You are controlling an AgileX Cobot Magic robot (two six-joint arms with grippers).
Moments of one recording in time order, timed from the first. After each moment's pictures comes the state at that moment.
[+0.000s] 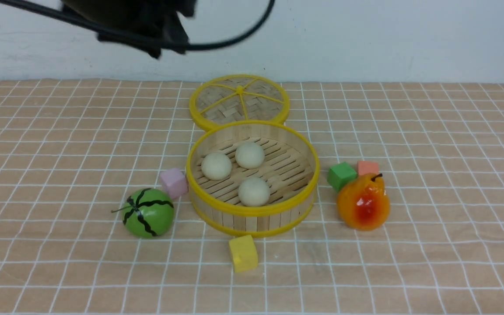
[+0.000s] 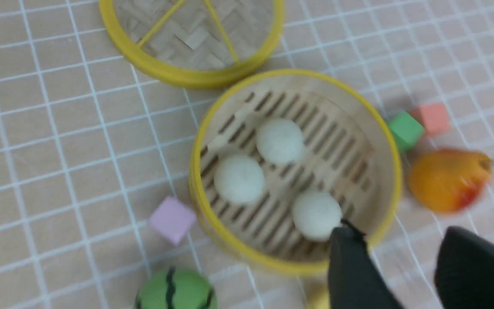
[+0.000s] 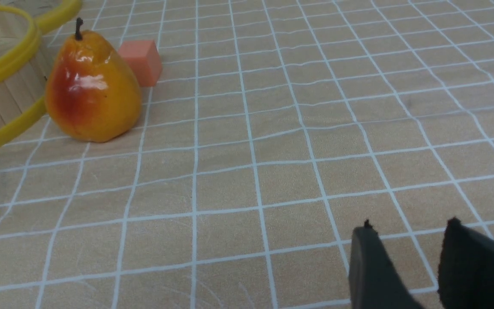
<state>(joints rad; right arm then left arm) -0.05 -0.01 0.02 -0.07 0.39 0.16 -0.30 1.59 -1.86 -0.21 1.12 0.01</state>
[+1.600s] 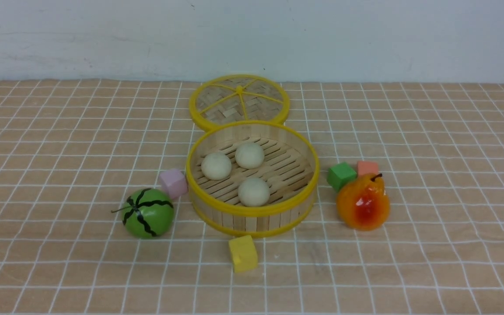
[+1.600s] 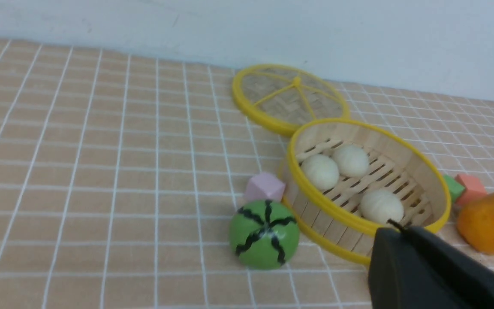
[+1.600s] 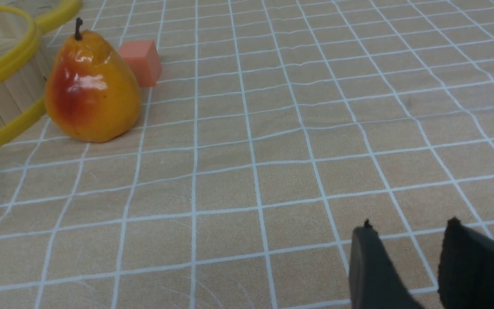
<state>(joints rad) -0.05 -0.01 0.02 -0.07 0.39 0.16 -0.29 0.38 -0.49 0.13 0.40 -0.39</state>
